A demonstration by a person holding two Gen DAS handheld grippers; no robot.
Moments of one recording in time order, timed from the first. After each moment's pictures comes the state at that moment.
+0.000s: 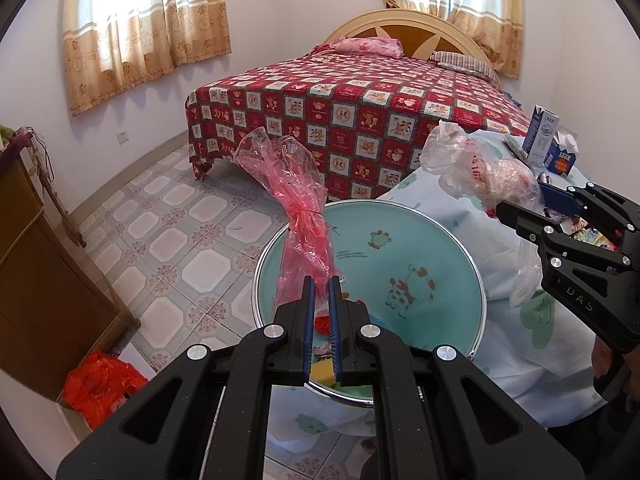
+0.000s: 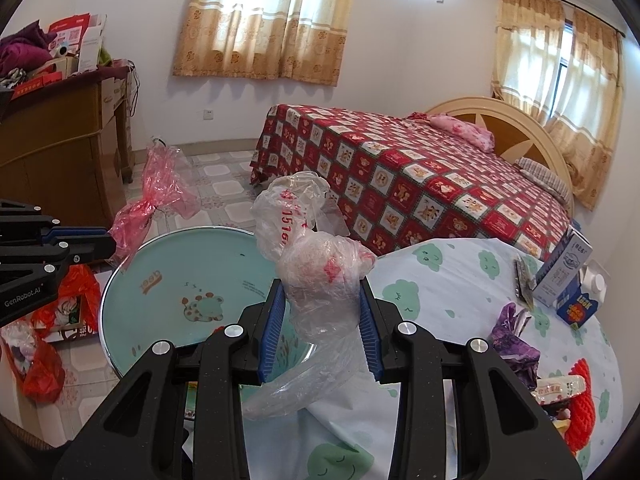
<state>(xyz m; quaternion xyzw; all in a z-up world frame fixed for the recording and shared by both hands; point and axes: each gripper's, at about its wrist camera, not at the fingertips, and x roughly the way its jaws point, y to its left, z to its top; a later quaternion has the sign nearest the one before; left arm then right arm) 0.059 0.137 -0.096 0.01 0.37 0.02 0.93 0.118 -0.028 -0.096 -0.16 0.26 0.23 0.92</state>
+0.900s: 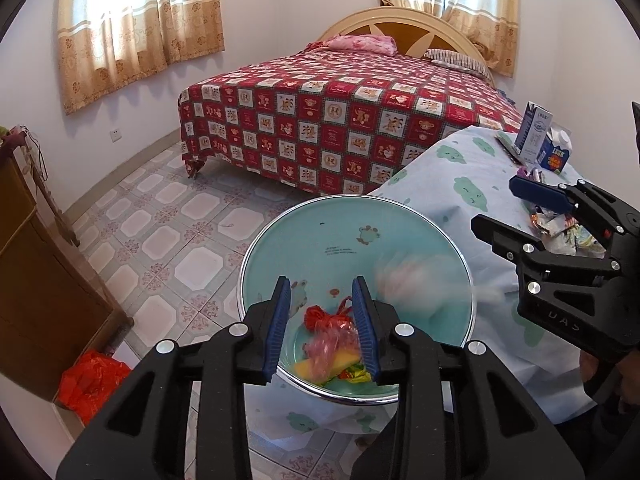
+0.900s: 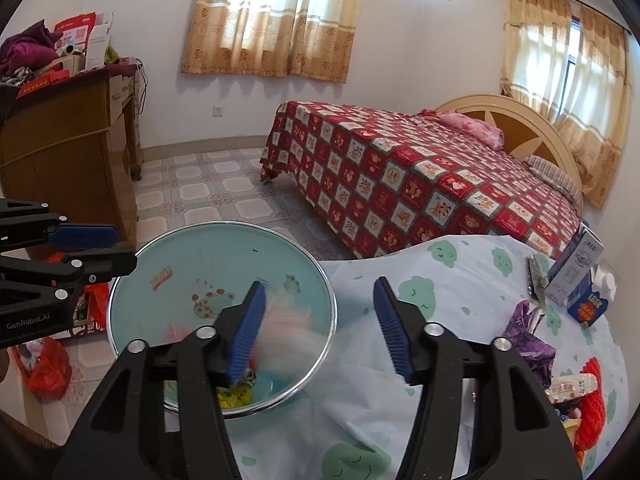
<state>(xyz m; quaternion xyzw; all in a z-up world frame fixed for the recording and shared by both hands) 0.058 0.125 -0.101 0.00 0.37 0.01 0.93 0.115 -0.022 -0.099 -0.16 0.26 0.24 0.92</state>
